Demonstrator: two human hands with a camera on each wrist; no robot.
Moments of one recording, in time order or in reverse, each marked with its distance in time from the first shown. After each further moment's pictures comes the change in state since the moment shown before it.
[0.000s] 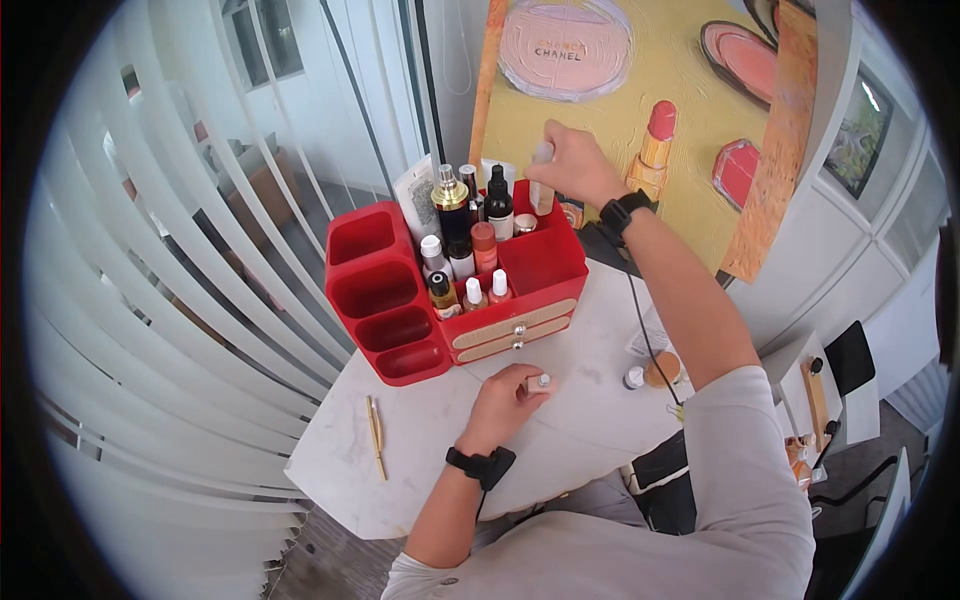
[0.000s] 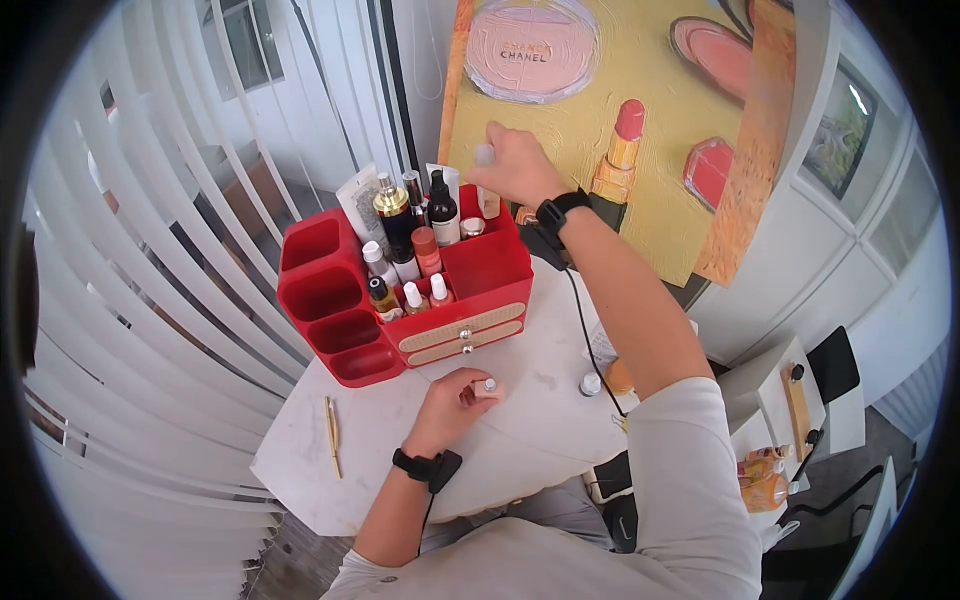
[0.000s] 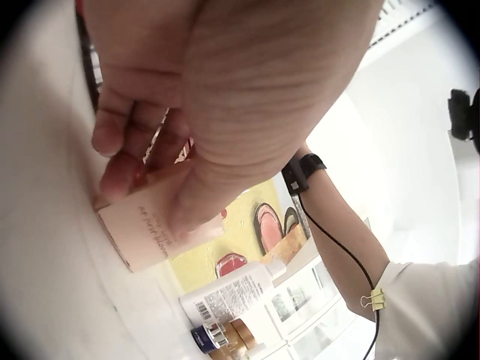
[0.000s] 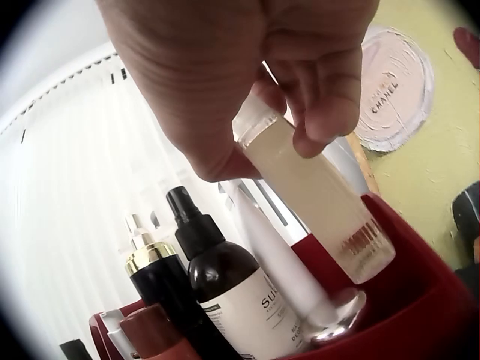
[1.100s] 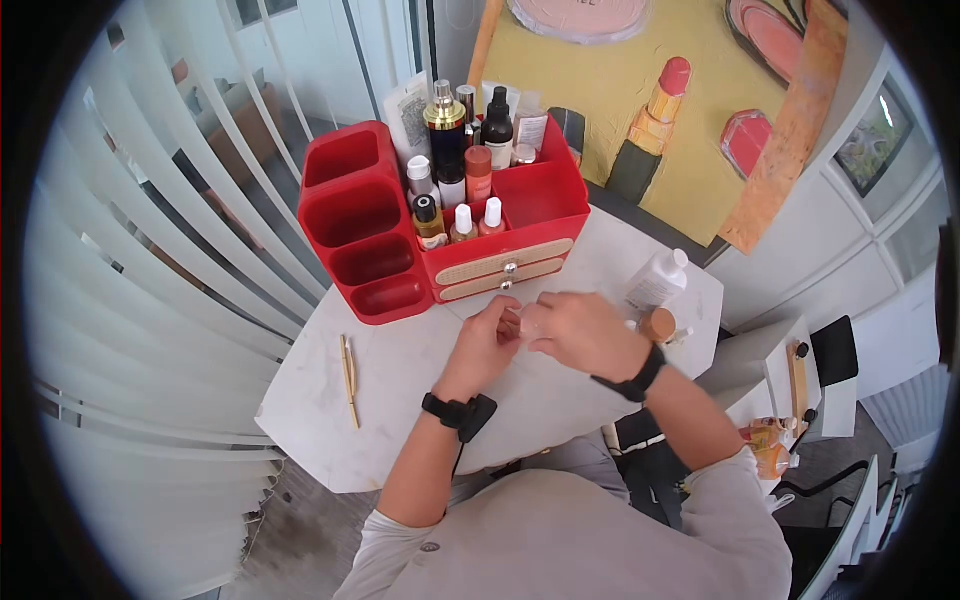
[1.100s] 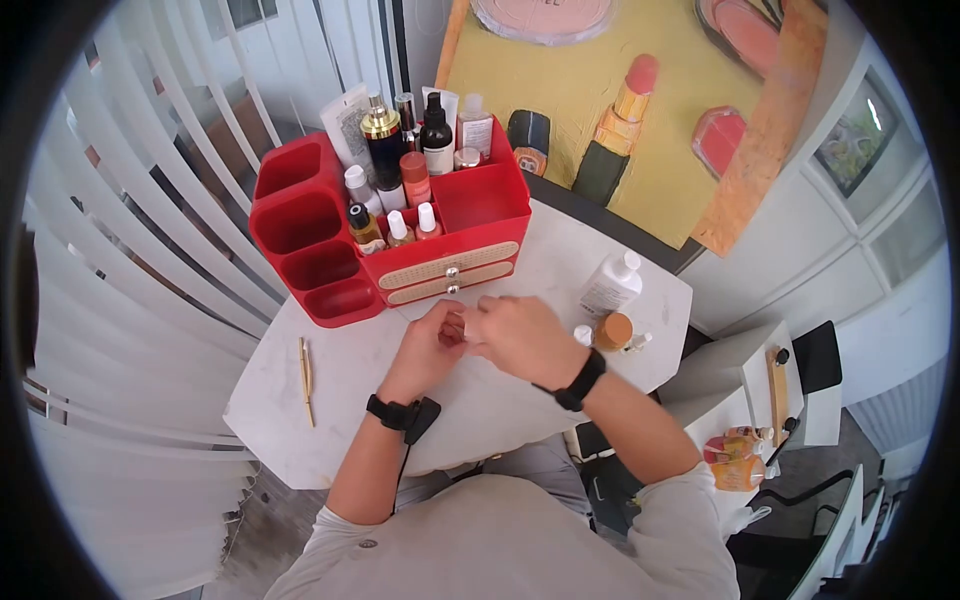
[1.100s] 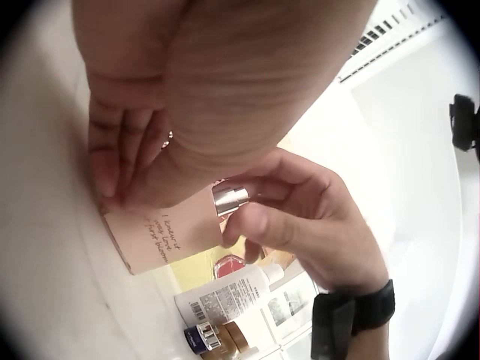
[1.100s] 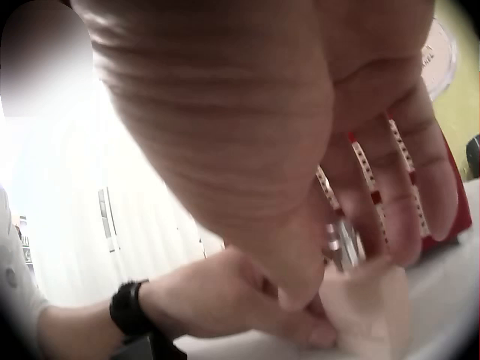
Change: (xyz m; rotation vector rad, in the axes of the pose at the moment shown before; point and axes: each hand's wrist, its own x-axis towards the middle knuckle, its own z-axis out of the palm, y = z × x) left_hand 0.001 -0.012 0.001 -0.141 0.011 -0.104; right_hand -0.249 -0.075 0.011 -0.093 -0.533 -0.248
